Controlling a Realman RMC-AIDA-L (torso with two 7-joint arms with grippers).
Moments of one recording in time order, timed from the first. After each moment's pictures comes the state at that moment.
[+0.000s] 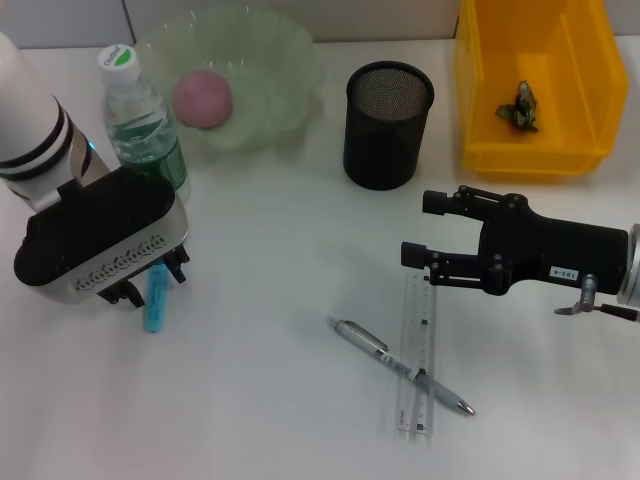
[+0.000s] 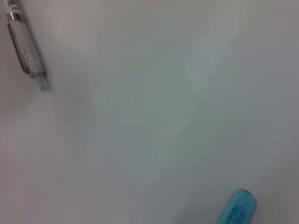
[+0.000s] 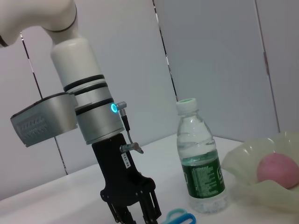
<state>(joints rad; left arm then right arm) -0.76 -2.03 1.43 1.02 2.69 1.53 -0.74 0.44 2.08 -0.88 -0.50 -1.71 -1.52 1.16</state>
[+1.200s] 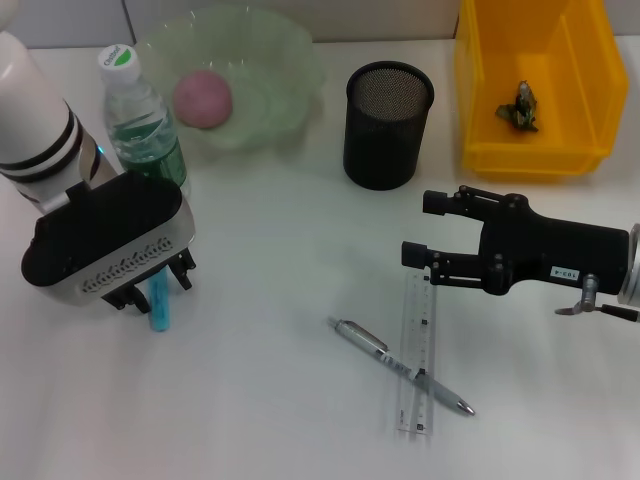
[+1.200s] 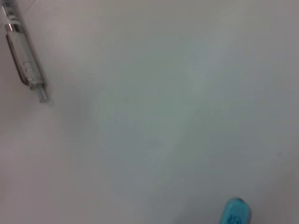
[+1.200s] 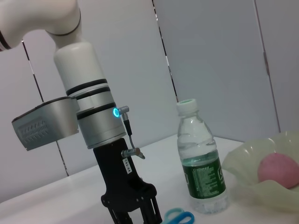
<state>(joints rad) -0.78 -2.04 1.42 0.97 2.69 1.53 -0.72 0.44 2.08 -0.88 -0.50 -1.71 -1.53 1.17</state>
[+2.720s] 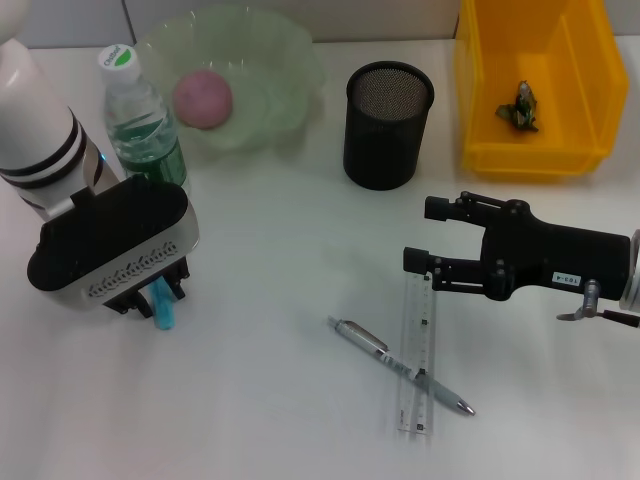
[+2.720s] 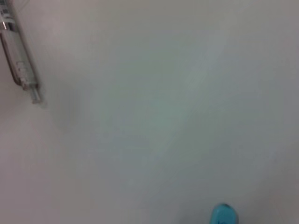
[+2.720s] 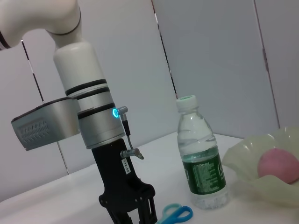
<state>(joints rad) -0.78 -2.05 1.43 0.96 2.70 1.53 -0.75 0.44 2.08 -0.88 -0.50 -1.72 -1.53 1.17</state>
